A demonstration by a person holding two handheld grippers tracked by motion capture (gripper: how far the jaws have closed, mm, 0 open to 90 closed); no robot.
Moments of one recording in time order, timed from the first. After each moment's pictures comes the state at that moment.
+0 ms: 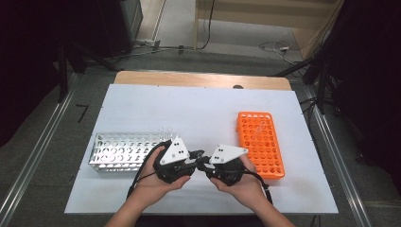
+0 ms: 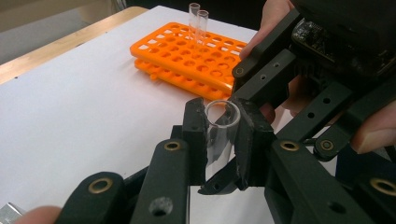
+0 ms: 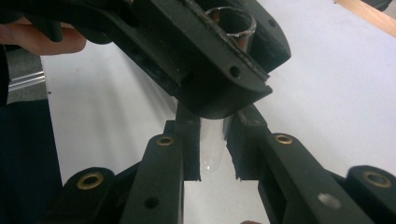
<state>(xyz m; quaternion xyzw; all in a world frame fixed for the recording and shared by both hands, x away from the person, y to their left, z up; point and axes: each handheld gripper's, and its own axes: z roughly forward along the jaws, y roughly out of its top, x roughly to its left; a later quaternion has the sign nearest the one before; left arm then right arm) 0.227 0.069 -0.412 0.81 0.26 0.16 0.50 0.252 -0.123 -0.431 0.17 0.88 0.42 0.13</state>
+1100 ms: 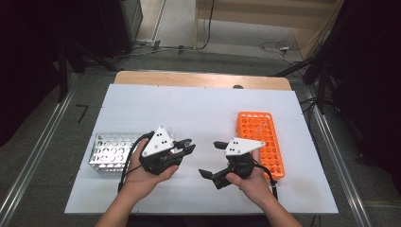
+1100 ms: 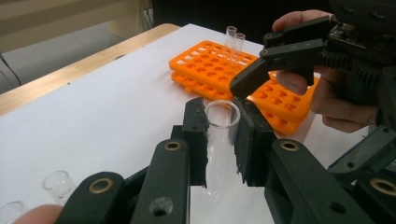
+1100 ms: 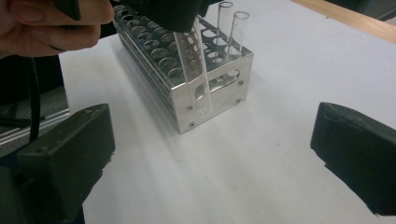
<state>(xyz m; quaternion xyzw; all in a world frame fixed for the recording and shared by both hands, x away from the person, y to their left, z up) 0.234 0.104 -0.396 0.78 0.30 0.19 0.52 0.265 -0.150 -0.423 0.19 0.85 0.48 0.08</state>
